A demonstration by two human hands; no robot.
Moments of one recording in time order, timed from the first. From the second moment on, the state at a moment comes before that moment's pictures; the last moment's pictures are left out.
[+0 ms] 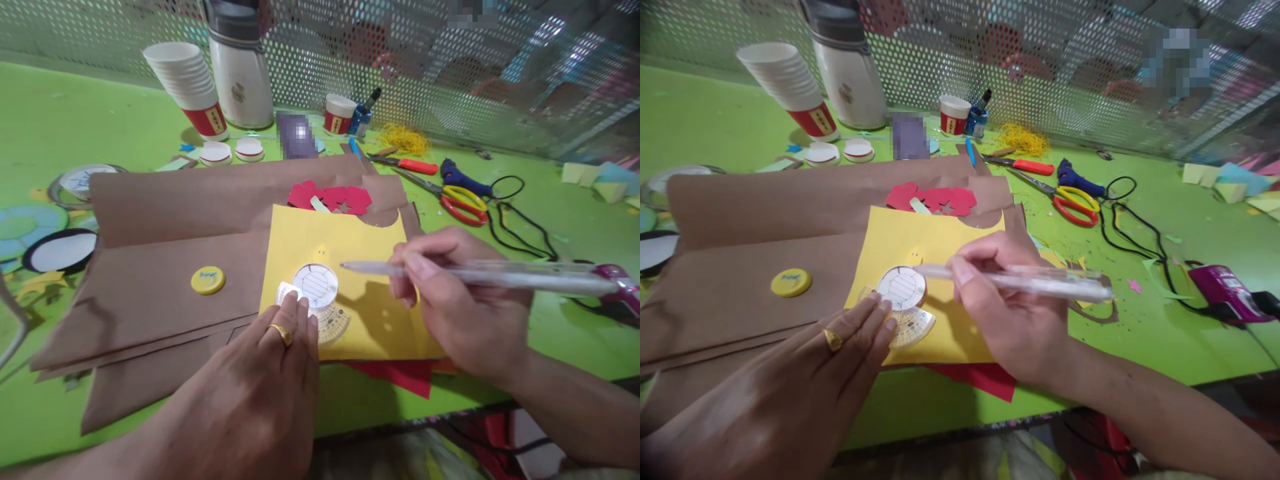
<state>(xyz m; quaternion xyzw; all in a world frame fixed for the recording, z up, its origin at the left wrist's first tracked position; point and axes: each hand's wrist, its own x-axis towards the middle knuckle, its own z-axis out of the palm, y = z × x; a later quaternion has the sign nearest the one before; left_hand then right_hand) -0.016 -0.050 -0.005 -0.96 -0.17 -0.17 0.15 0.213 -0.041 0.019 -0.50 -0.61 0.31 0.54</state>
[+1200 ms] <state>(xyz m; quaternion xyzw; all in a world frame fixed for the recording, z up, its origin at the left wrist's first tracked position) -0.008 -0.017 0.025 -0.97 -0.18 -0.13 0.14 0.207 -0.013 -0.025 -0.45 -0.75 0.26 0.40</state>
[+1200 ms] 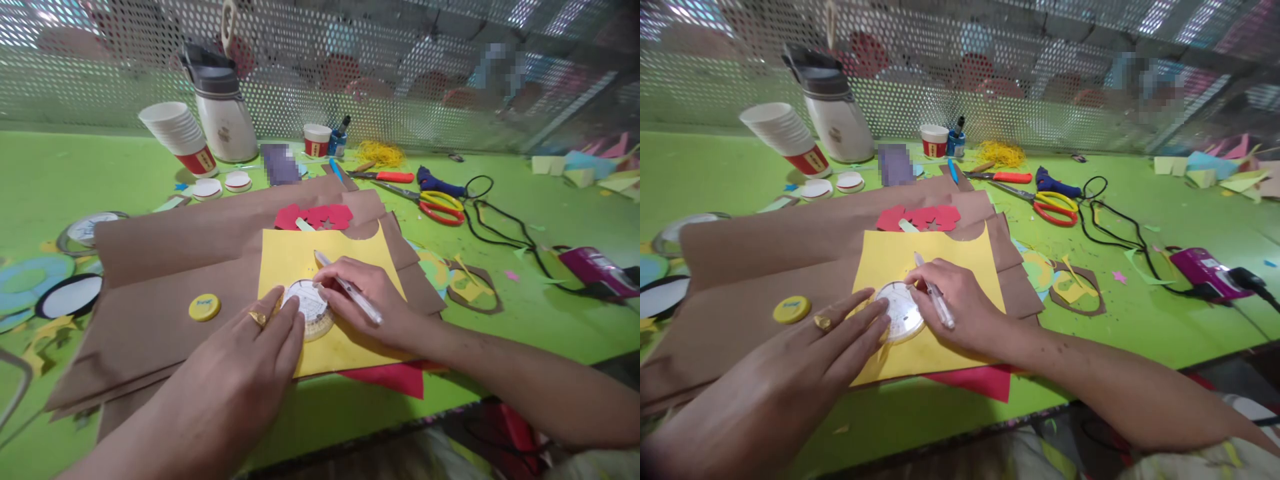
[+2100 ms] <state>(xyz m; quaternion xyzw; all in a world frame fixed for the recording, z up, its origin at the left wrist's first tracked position) -0.013 -0.004 0.015 -0.95 -0.30 -0.13 -0.01 0.210 -0.030 -0.010 -0.48 -0.70 0.36 0.38</state>
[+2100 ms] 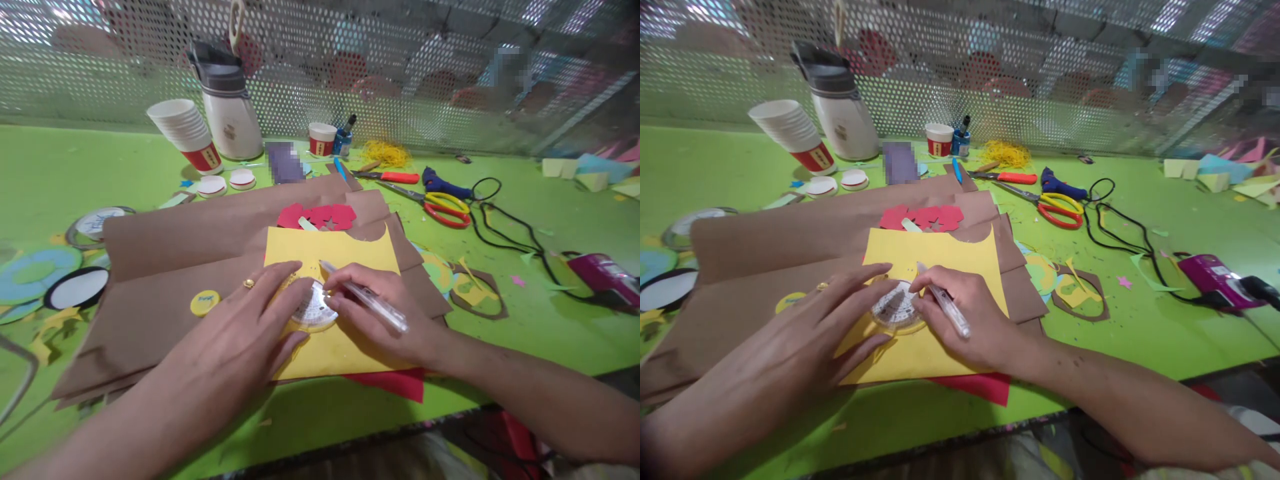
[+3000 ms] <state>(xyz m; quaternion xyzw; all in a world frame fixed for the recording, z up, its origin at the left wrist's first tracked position) 0.000 0.010 -0.005 -0.88 -0.43 -0.15 -0.17 0.242 -0.001 -0.006 -0.52 -0.53 0.44 0.51</state>
